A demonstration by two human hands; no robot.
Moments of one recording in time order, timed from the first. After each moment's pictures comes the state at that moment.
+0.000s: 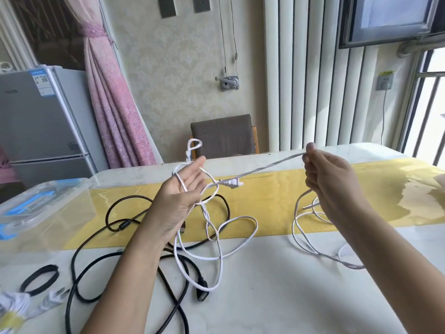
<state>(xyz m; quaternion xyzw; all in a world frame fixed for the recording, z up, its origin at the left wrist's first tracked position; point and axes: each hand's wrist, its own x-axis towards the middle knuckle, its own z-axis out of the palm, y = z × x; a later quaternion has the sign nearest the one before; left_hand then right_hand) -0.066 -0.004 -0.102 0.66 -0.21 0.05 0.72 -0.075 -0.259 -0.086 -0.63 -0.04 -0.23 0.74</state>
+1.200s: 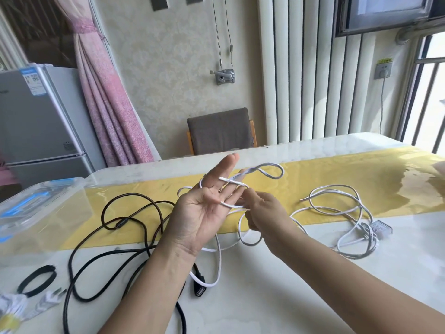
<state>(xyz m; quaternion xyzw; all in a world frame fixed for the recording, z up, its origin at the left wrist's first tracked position) -0.081 -0.055 -0.110 0.40 -0.26 -0.14 0.87 -0.090 -0.179 -0.126 -0.68 -0.01 0.00 0.74</state>
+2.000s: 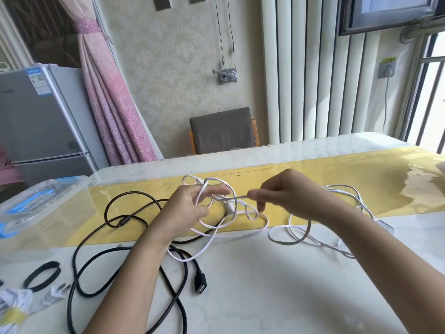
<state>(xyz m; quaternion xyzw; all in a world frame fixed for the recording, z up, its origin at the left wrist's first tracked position) -0.064 -0.011 -0.118 0.83 -0.22 0.03 0.50 -0.090 -0.240 -0.092 -0.90 -0.18 -0.03 0.40</state>
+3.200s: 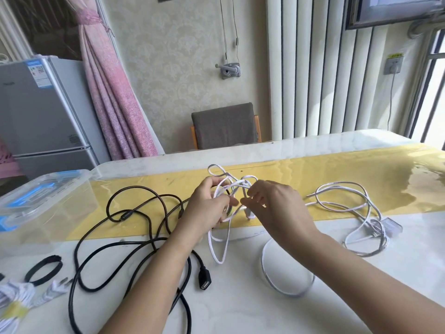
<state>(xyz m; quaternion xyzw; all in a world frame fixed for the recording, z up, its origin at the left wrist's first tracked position) -0.072 -0.047 -0.123 0.80 -0.02 0.01 0.60 -0.095 -0.193 -0.130 -0.92 -0.11 -0.21 0.32</state>
